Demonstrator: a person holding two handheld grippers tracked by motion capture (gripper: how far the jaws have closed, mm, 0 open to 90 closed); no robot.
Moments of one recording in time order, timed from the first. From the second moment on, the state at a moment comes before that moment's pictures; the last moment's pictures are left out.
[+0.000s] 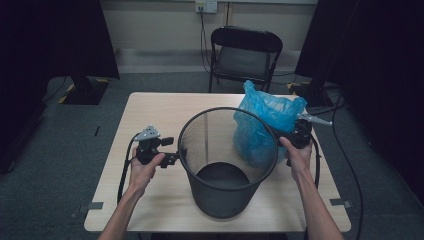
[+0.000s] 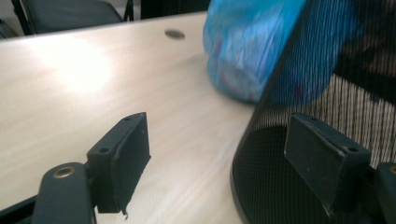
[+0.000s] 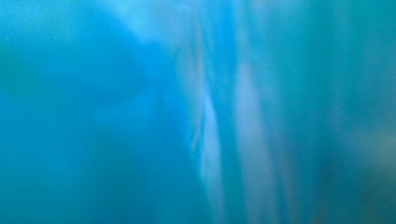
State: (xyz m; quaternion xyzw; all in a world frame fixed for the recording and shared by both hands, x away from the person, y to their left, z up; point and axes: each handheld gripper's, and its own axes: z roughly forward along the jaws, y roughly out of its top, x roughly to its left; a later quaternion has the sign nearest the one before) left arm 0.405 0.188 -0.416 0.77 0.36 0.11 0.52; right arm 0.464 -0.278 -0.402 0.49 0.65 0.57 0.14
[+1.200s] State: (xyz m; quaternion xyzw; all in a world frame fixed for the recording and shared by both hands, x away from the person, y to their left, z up) left arm 0.372 0.184 -0.474 0.82 0.36 0.09 0.44; right arm 0.468 -0.258 -0.359 0.45 0.65 0.60 0.15
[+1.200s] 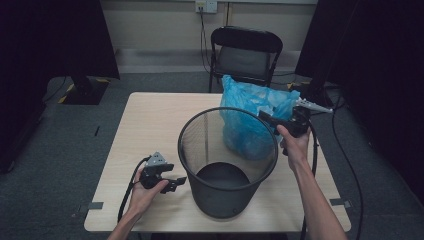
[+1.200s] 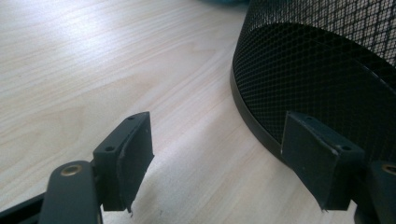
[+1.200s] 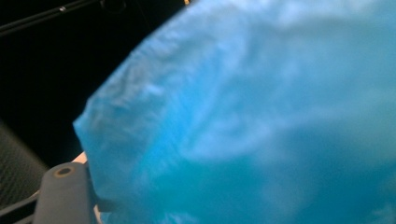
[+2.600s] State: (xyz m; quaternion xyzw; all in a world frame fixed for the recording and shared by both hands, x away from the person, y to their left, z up) left arm 0.333 0.186 -0.487 0.84 0.38 0.11 0.38; right arm 0.332 -0.286 -0.468 0.49 0.73 0.44 0.17
